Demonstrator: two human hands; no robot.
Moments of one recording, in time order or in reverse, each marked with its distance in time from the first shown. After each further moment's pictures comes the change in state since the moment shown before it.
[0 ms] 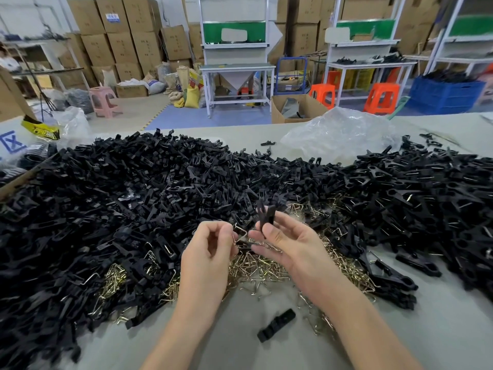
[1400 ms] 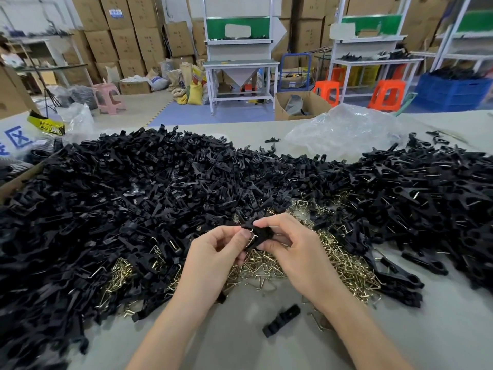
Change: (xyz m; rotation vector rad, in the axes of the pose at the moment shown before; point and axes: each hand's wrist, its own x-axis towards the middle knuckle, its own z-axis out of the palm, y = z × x) left_hand 0.007 0.000 -0.010 -0.209 -0.200 -0.227; right_hand -0.005 0.009 0.000 -0.824 -0.014 -0.396
